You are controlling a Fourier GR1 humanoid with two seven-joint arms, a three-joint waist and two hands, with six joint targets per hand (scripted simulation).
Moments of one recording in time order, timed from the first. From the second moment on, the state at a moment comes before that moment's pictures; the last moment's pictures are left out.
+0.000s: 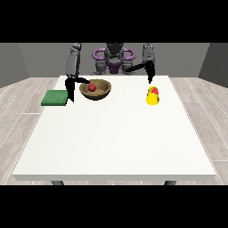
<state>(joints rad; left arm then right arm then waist) -0.60 0.02 0.04 -1.14 -0.31 0.16 -0.23 -0.42 -0.18 -0.26 -0.68 -0.21 0.22 -0.48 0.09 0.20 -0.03</state>
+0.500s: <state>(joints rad) -0.60 0.05 0.06 -1.15 -0.29 0.11 -0.19 -0.47 -0.11 -0.26 -0.66 -0.23 0.14 -0.43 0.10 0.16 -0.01</state>
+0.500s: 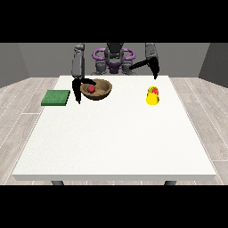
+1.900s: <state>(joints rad) -0.47 0.15 0.17 -1.05 -0.20 0.08 -0.25 -0.56 -0.17 -0.14 -0.69 -0.12 -0.09 0.09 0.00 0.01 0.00</state>
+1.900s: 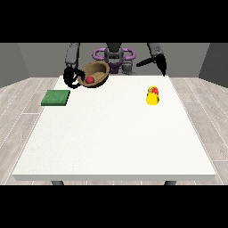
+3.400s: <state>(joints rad) -0.54 0.08 0.03 -1.41 -0.31 0.23 -0.29 -0.64 -0.74 -0.48 -0.44 -0.30 0.34 -0.22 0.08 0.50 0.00</state>
